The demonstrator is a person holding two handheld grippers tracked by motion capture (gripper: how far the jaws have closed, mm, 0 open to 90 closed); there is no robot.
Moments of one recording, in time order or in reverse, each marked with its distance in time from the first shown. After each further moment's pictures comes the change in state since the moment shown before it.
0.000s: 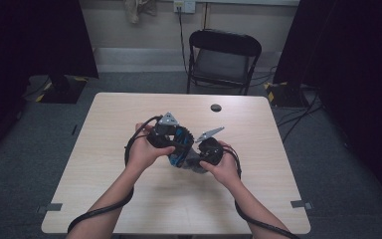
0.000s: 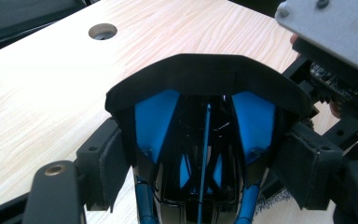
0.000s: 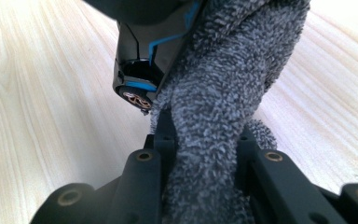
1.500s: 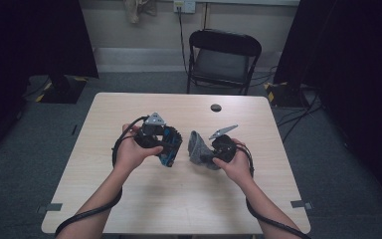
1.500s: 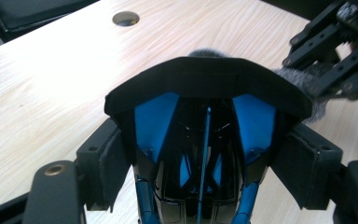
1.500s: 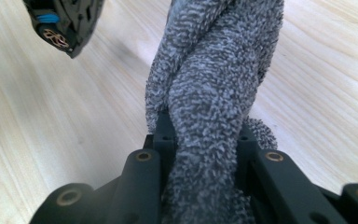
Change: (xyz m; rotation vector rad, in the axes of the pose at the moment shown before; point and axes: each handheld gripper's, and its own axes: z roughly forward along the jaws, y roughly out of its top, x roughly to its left) left arm 0.018 -0.019 -0.024 0.009 0.043 -0.037; right arm -0.027 -0.016 -0.024 0.019 -0.094 0.042
